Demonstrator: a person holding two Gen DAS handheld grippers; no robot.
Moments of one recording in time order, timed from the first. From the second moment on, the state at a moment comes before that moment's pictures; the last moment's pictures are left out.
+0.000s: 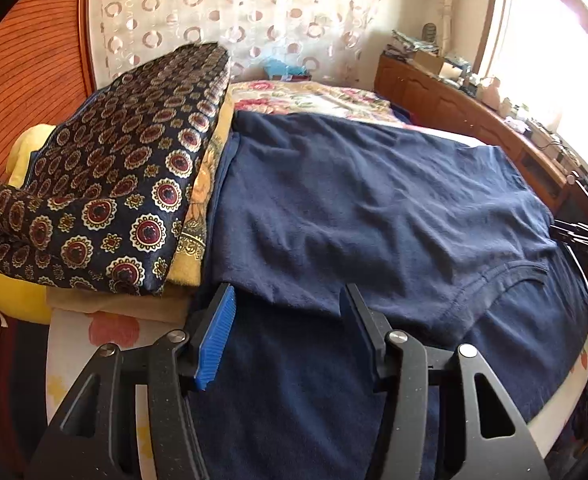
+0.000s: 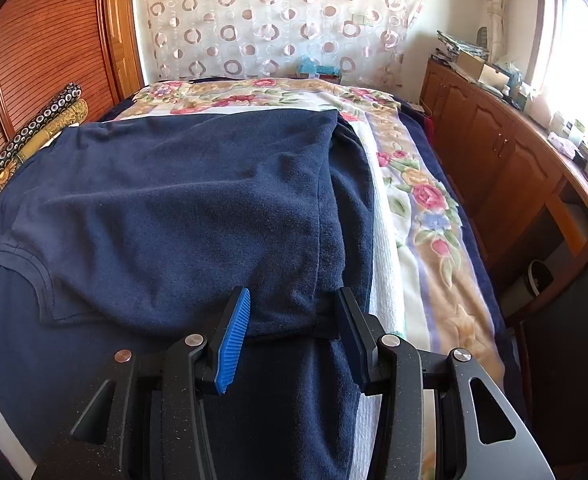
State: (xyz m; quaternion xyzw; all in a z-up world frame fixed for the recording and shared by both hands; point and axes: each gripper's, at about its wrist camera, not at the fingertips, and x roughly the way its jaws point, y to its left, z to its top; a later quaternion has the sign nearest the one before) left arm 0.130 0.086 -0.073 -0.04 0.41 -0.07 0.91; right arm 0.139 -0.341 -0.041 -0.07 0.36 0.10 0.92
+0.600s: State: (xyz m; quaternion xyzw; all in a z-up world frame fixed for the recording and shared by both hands) left arm 0.149 0.085 -0.074 -0.05 0.40 -0.06 0.91; right arm 0.137 -0.343 -0.042 -0.07 0.36 0.10 0.92
